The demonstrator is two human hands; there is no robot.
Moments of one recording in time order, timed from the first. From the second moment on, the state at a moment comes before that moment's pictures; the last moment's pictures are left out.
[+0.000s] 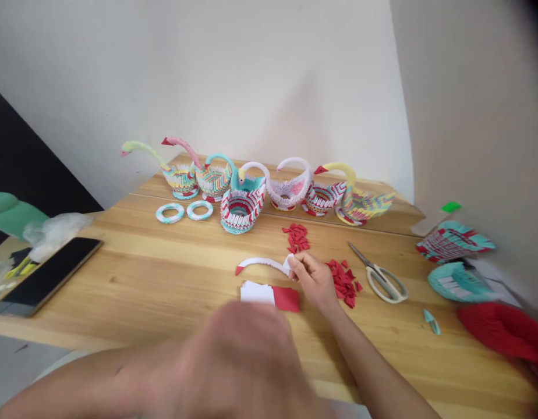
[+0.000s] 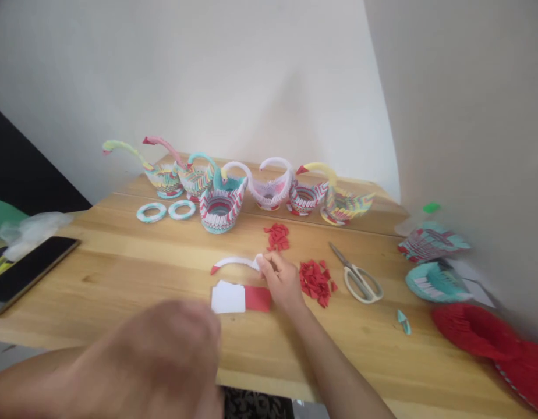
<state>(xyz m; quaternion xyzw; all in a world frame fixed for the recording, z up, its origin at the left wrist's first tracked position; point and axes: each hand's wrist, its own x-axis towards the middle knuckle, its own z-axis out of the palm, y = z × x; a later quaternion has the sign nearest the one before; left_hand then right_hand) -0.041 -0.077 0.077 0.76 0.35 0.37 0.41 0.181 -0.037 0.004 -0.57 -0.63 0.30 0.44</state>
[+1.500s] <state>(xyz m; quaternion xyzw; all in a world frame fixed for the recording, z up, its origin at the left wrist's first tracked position) 0.002 -0.012 0.009 0.57 0.40 0.36 0.61 0.173 -0.038 0.002 -0.56 -0.58 0.36 0.47</state>
